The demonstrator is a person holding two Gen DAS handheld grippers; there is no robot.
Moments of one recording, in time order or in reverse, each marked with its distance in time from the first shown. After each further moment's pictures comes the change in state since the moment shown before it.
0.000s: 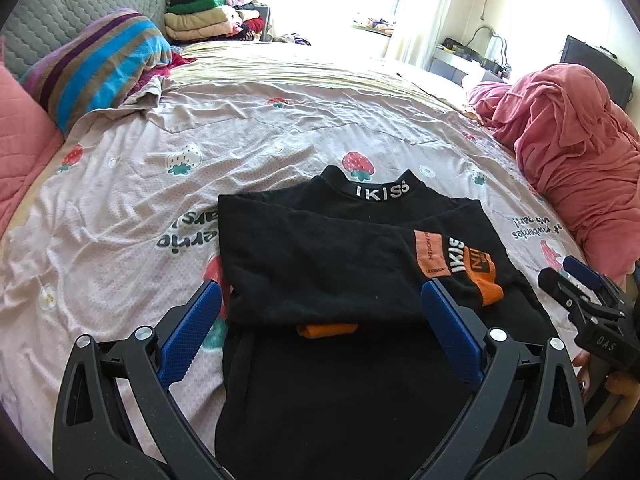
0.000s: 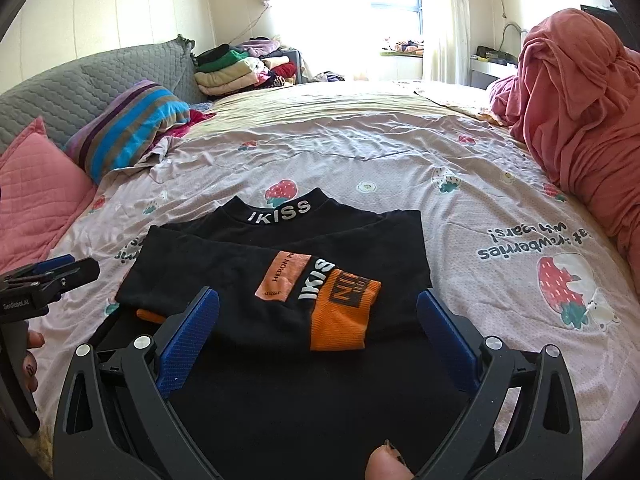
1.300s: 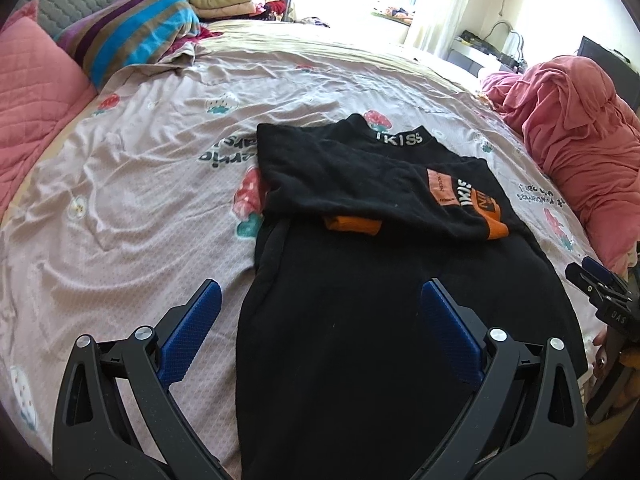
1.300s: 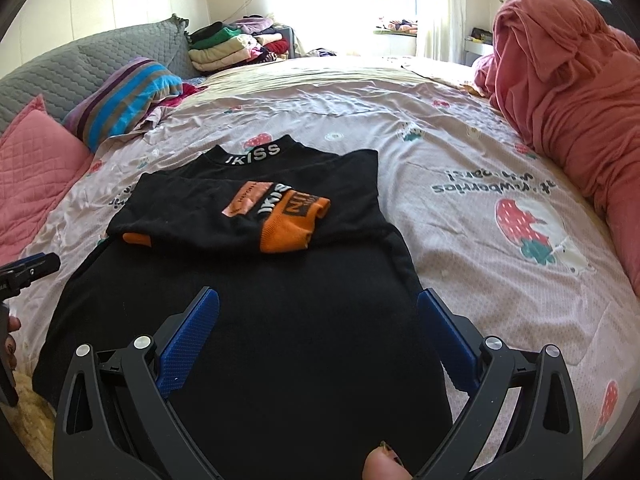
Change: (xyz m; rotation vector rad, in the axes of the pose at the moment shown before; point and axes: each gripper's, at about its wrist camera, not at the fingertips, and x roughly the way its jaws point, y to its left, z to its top) left arm -0.037 0.016 -0.072 -0.056 0.060 0.044; right arm -0.039 -0.043 -0.063 0.000 0.094 -0.020
